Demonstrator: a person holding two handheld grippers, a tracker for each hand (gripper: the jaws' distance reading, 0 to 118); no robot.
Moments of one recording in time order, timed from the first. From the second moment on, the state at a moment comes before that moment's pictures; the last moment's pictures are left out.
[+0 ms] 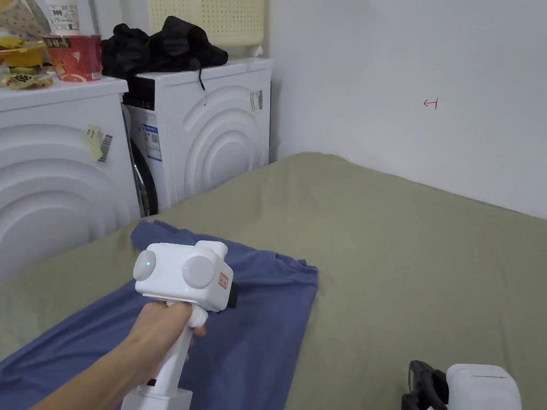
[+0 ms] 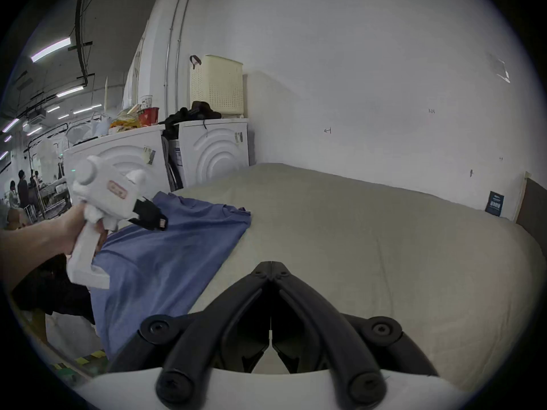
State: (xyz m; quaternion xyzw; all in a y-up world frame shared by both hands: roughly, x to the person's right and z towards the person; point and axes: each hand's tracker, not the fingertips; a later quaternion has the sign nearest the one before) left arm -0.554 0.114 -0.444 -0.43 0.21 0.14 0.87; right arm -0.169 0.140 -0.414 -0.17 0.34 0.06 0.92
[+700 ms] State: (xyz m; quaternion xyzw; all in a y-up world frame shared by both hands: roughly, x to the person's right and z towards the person) left arm -0.518 0.092 -0.458 -0.47 0.21 0.06 0.85; right arm -0.108 0.131 -0.410 -0.20 0.30 0.05 0.93
